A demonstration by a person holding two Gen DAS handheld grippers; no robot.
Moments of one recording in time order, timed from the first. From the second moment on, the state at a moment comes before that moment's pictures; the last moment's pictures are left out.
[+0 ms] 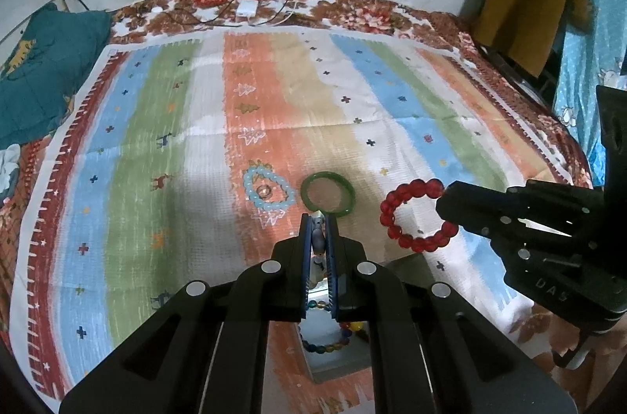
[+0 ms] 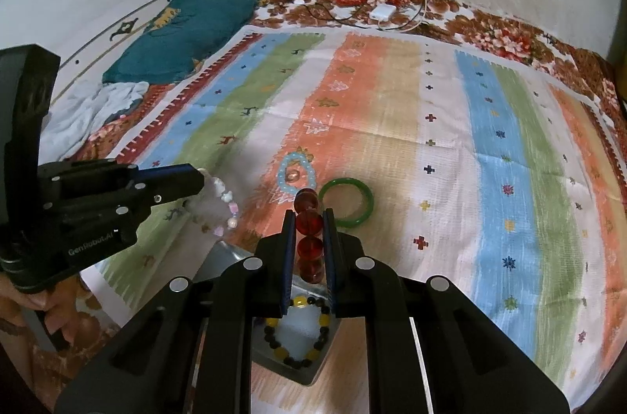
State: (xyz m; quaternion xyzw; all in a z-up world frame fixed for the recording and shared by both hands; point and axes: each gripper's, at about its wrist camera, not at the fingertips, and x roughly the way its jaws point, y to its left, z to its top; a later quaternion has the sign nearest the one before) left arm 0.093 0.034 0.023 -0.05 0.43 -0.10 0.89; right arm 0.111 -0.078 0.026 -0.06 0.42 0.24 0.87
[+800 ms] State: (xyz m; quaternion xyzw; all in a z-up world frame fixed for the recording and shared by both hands) left arm 0.051 0.016 0.023 -0.04 0.43 -0.13 0.89; right arm 0.071 -0.077 0.016 -0.06 0.43 0.26 0.86
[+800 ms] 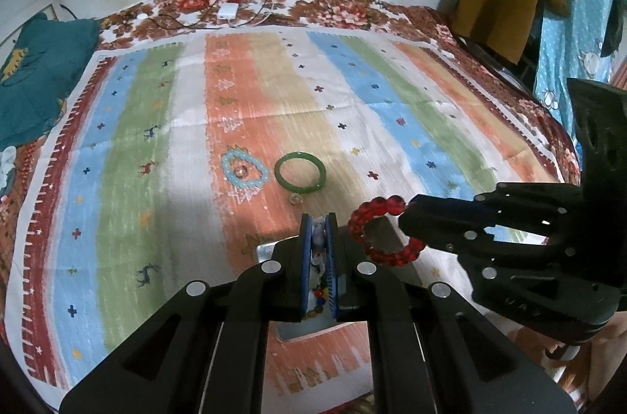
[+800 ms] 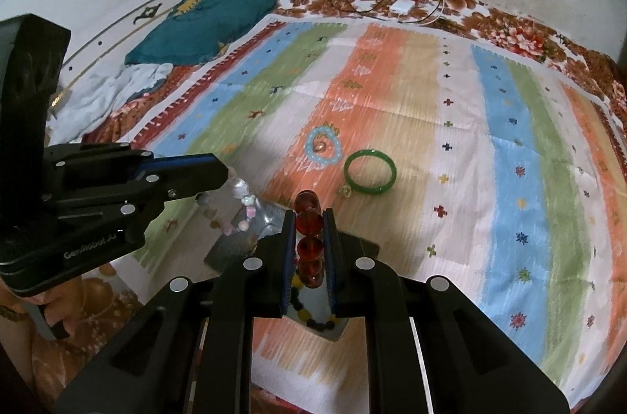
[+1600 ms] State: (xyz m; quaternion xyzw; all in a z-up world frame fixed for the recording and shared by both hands) left arm 0.089 0.069 -0.005 -0.10 0.45 -0.01 0.89; right arm 0.115 -0.104 0.000 -0.03 0.45 0.19 0.87
